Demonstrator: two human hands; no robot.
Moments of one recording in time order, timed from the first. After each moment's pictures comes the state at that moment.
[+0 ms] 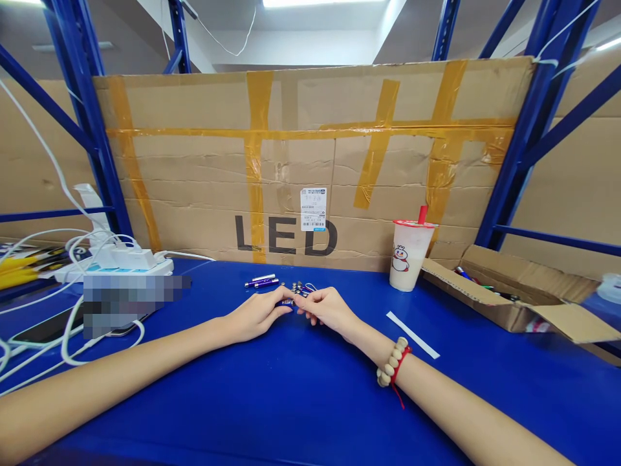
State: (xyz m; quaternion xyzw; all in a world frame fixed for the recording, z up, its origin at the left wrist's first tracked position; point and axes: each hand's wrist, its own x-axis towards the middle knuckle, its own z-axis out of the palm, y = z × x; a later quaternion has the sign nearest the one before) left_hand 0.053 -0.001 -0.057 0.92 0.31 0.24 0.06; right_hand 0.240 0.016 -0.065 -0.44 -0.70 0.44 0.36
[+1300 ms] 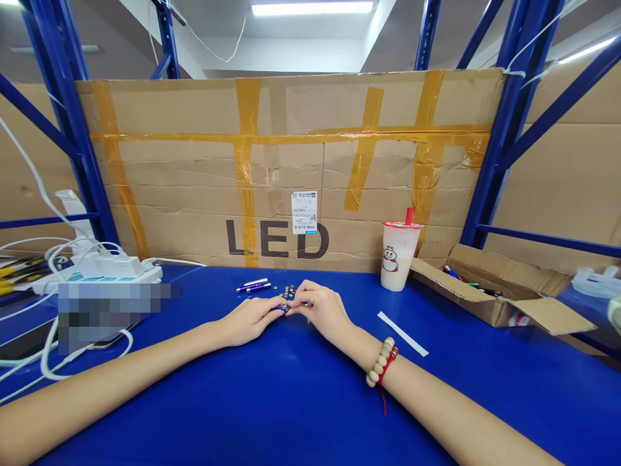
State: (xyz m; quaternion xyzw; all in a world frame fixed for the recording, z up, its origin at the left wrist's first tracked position) left_hand 0.055 0.008 -0.060 0.91 0.38 0.16 0.03; right_hand 0.250 0.019 -0.068 -0.35 -0.84 0.09 0.39
